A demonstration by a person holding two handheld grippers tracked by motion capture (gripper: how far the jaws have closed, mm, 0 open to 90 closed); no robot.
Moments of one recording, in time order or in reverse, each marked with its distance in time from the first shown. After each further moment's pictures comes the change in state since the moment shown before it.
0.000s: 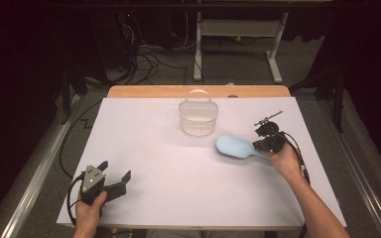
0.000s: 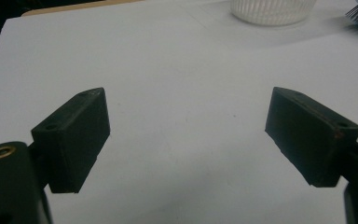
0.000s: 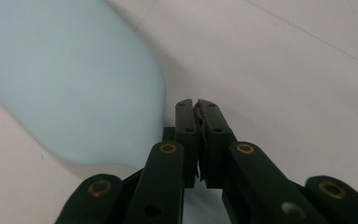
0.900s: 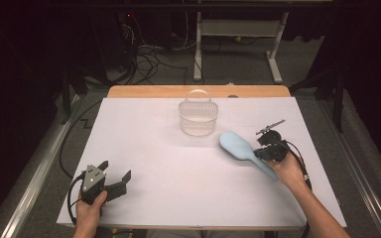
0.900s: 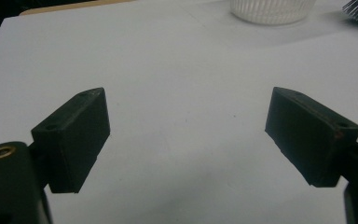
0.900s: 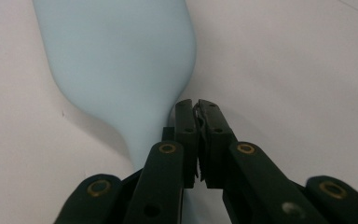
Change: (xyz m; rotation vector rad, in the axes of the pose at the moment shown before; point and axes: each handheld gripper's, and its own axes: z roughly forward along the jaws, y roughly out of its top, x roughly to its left) left arm 0.000 0.000 0.002 0.003 -0.002 -0.001; right arm 0.010 -0.024 -0.005 0.006 0.021 -0.020
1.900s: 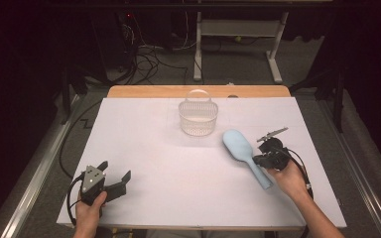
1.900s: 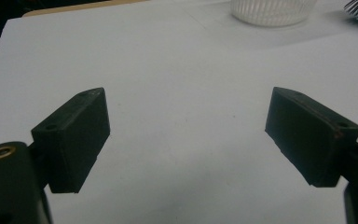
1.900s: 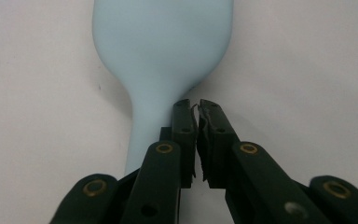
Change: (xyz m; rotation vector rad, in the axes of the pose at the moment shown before) left arm -0.001 0.000 -0.002 -0.008 0.004 -0.002; right arm 0.013 -0.018 -0.008 -0.028 0.037 -0.007
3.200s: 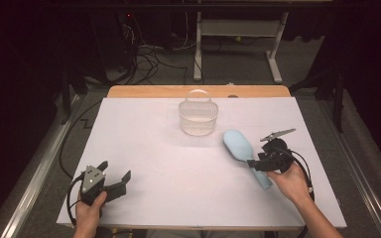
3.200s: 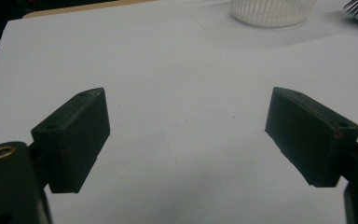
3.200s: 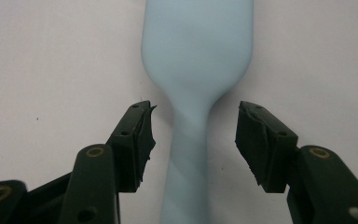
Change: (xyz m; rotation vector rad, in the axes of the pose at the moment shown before) left arm 0.000 0.000 0.000 -0.003 0.001 0.002; right arm 0.009 -0.004 -0.020 -0.077 0.072 0.047
